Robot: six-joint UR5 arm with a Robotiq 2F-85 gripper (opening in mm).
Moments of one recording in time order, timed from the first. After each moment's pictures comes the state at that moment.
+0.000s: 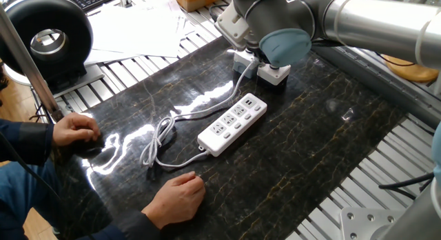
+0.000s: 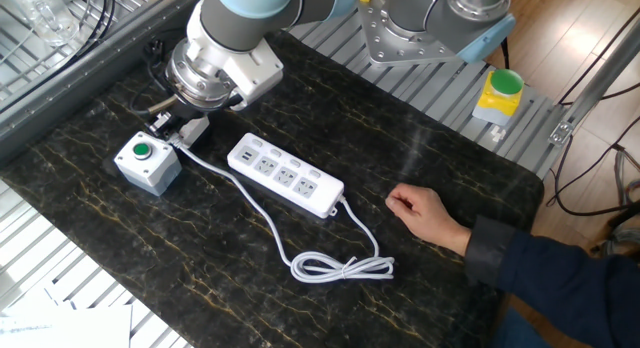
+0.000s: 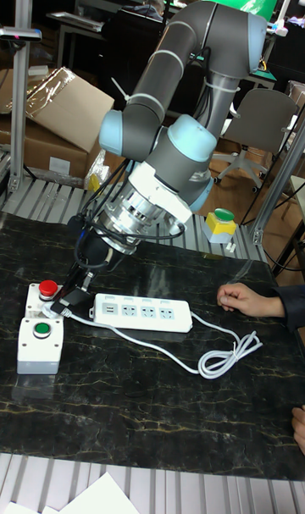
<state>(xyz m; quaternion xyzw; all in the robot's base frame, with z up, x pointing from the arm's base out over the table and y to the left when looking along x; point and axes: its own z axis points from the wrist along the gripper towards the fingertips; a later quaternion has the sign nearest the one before) 0.577 -0.138 0.085 0.69 -0.68 0.25 0.07</state>
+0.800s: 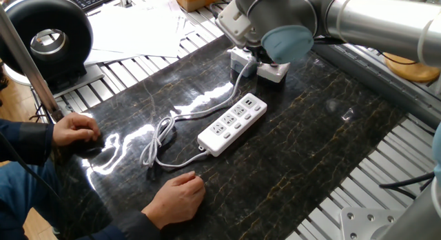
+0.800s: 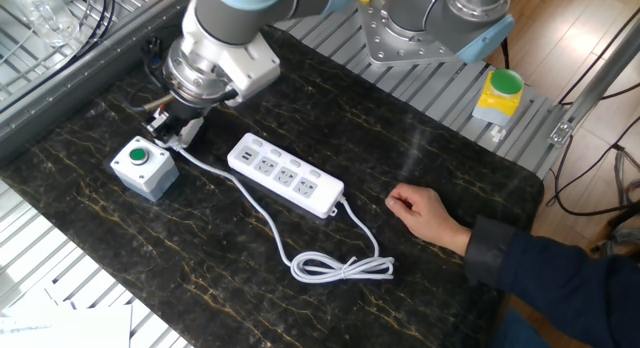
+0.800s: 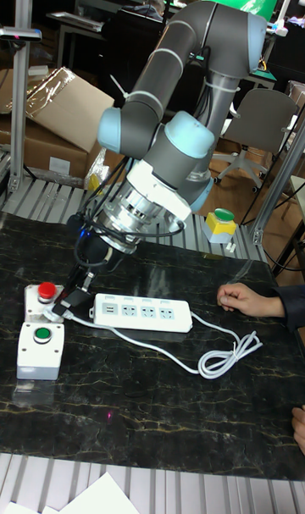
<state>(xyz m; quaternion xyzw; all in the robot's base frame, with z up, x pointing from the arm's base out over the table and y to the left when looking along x) 0.577 -0.134 0.092 0.68 -0.70 0.23 0.05</state>
